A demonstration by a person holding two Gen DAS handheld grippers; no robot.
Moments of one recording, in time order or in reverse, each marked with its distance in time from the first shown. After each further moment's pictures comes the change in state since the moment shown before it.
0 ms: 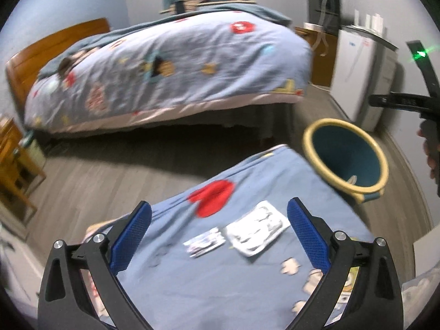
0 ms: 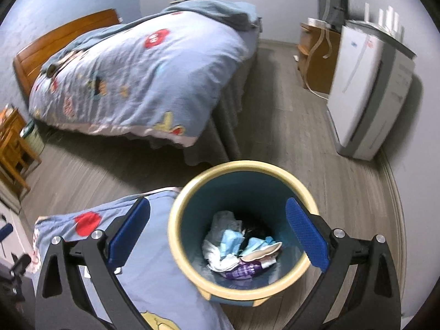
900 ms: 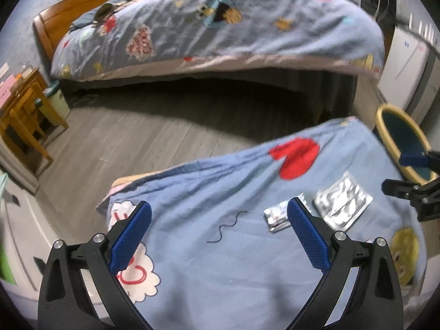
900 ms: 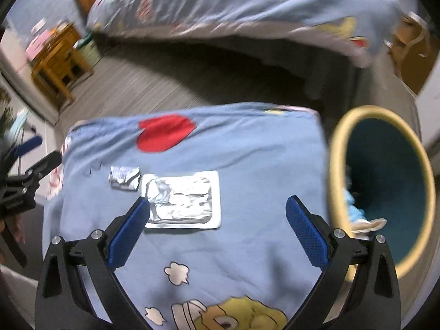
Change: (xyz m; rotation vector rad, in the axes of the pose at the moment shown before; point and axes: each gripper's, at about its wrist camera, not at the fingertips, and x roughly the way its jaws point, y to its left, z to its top) left arm 0.065 0.088 -0.049 -0.122 0.173 0.134; right arm 0.097 0.170 -0.094 -0.301 0.327 0.300
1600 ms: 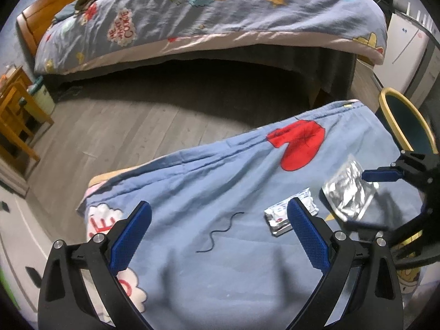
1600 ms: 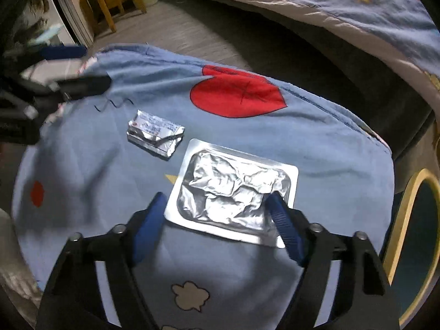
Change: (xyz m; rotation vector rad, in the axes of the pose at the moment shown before) left arm 0.044 -0.007 0.004 0.028 0.079 -0.068; right arm 0.042 0.057 -0.010 -0.322 0.086 0.063
